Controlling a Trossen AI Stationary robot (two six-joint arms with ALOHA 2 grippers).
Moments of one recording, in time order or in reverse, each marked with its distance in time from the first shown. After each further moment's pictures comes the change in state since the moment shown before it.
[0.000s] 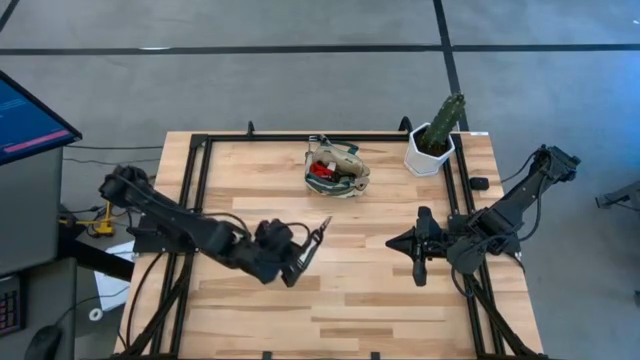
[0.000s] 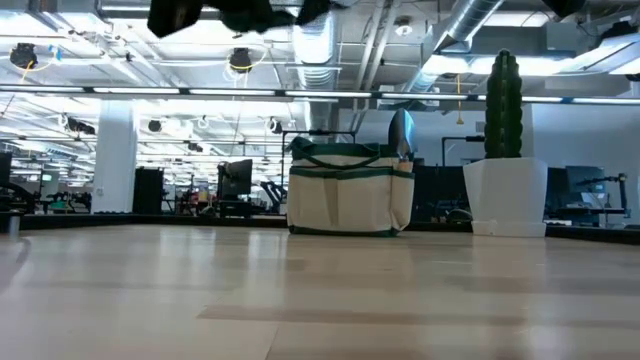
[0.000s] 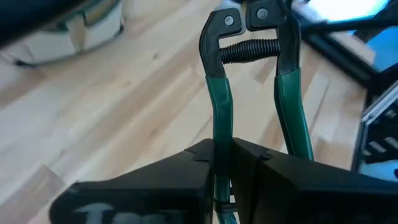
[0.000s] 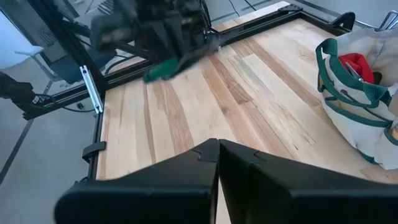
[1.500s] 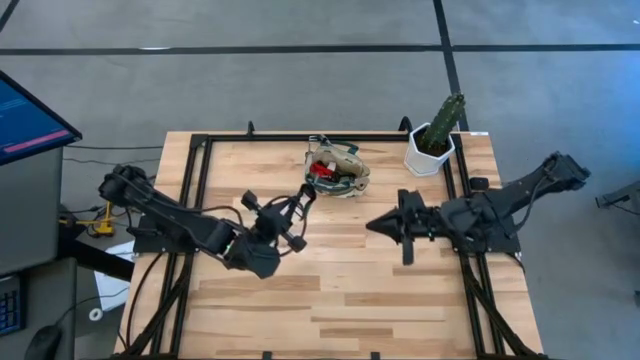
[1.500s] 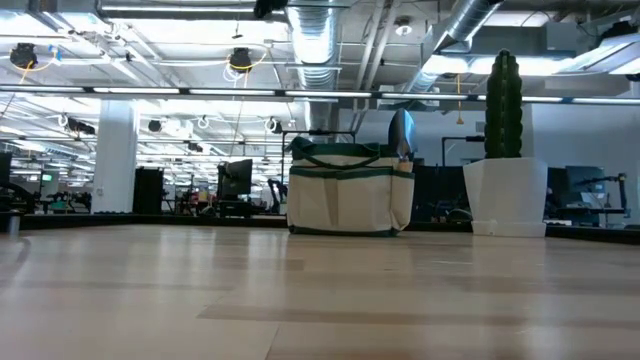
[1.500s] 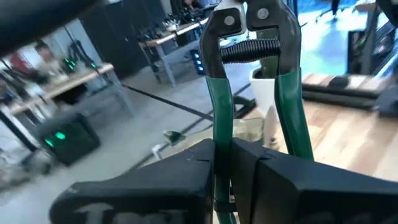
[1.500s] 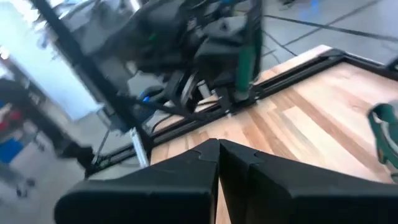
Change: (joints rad) left arm 0.013 -0.009 0.001 0.212 -0.771 0.631; right arm -0.274 0.000 0.000 0.390 -0.300 -0.175
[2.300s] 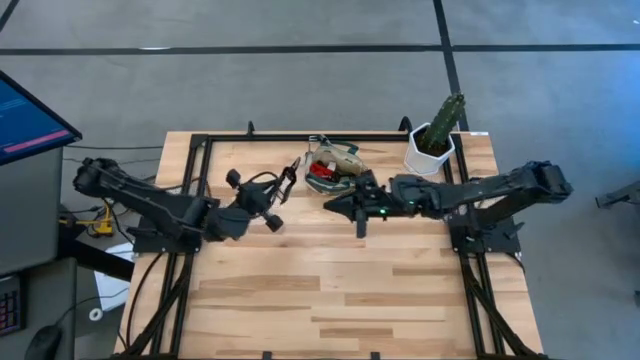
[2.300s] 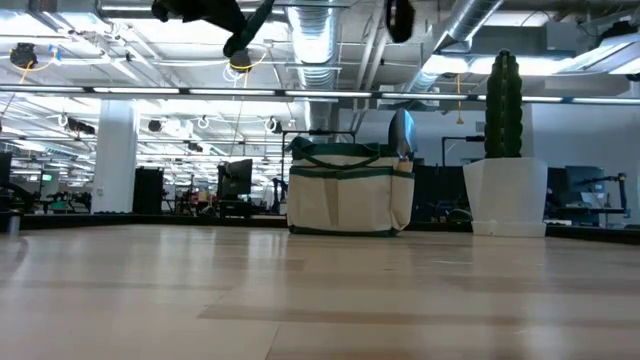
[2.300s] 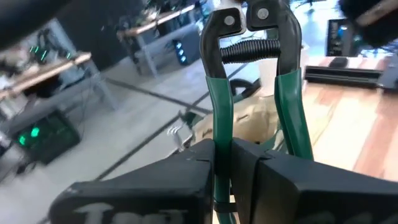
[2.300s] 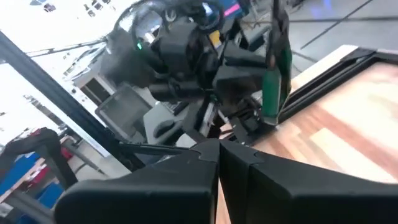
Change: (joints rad) left arm 0.136 -0.326 -0.330 0.167 0.220 0.184; right arm -0.333 0.313 0.066 0.377 -0.340 0.104
